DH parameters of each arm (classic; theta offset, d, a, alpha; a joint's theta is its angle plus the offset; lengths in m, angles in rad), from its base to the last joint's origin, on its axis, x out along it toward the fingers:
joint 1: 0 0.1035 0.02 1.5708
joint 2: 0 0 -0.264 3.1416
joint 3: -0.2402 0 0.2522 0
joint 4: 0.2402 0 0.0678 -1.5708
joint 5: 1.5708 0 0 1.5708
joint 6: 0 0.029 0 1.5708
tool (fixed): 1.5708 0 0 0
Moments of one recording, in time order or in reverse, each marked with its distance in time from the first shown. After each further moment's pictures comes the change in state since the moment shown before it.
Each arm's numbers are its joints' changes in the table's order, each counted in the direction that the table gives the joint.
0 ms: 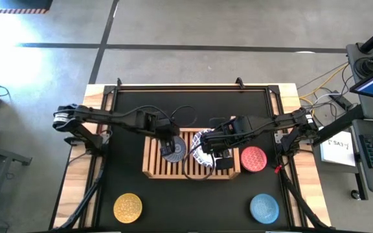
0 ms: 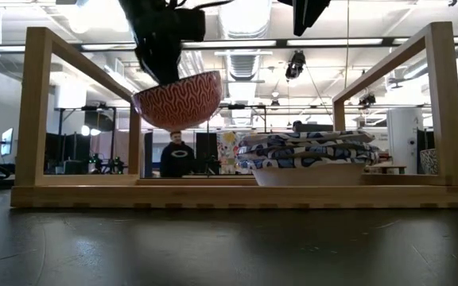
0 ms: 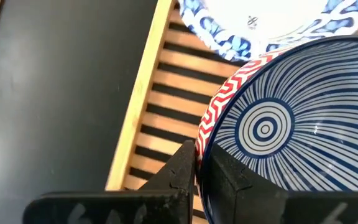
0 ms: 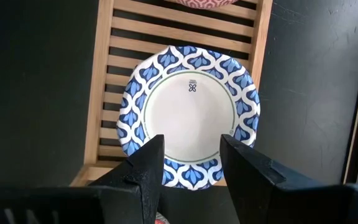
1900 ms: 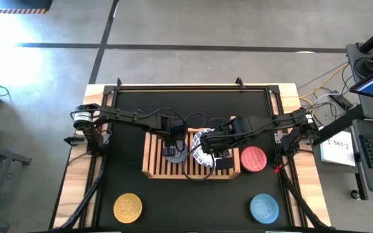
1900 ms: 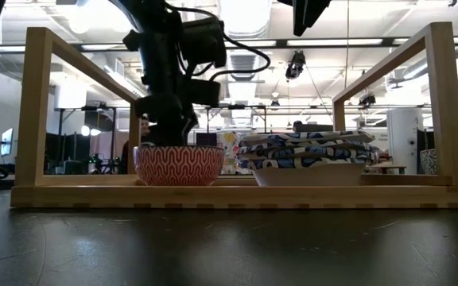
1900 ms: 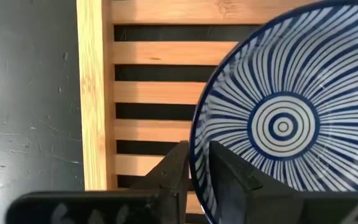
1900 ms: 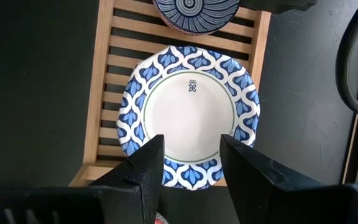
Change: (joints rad) left arm 0.096 -0.232 0.086 -0.152 0.130 0.282; right arm 0.000 0.000 0.000 0.000 0.000 -0.010
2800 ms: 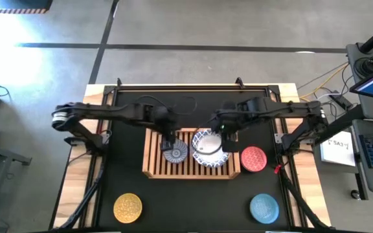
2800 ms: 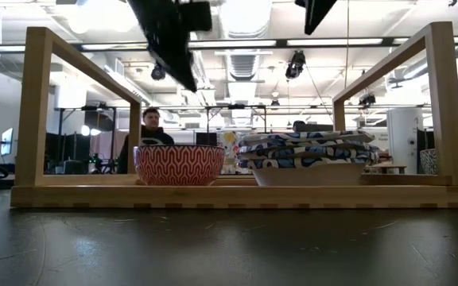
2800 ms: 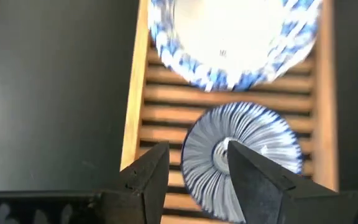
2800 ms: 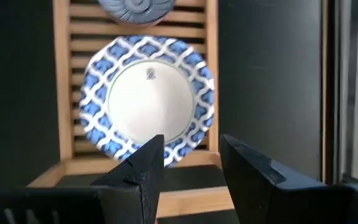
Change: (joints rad) left arm -0.012 0.253 -0.106 0.077 0.034 -0.078; right arm -0.133 0.151 0.066 0.016 -0.005 0.012
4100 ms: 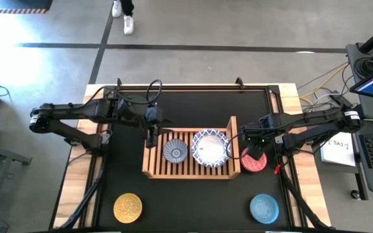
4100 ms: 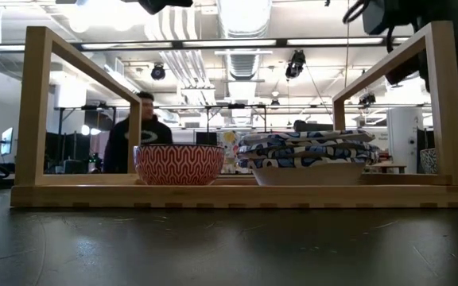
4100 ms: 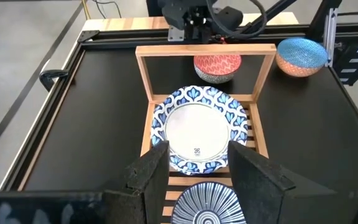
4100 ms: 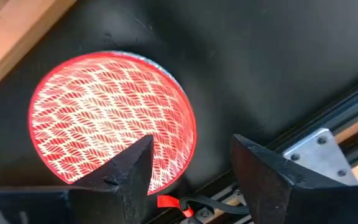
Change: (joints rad) left arm -0.059 0.317 0.023 -0.160 -0.010 0.022; right arm -0.052 0.479 0.971 -0.118 -0.204 0.669
